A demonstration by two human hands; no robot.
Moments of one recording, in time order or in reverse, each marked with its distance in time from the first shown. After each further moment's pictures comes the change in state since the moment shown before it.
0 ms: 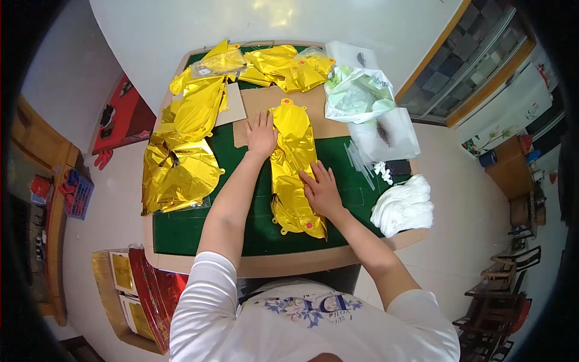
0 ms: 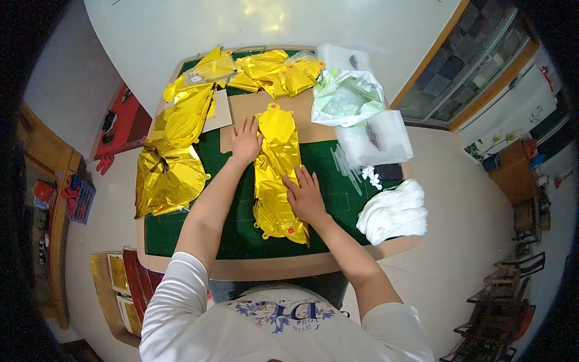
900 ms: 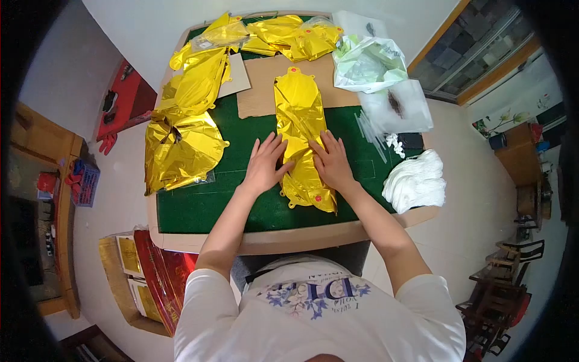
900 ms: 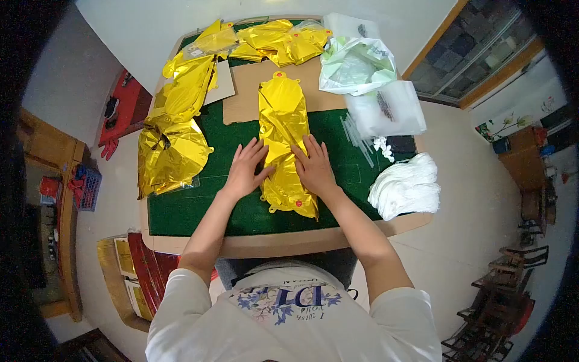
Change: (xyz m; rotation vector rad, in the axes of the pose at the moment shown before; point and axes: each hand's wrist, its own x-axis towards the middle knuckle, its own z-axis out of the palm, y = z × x) left_hand -0.156 0.004 -0.057 -0.376 -0.019 0.293; right_hand 0.000 0.003 0.002 0.025 -0.001 0.007
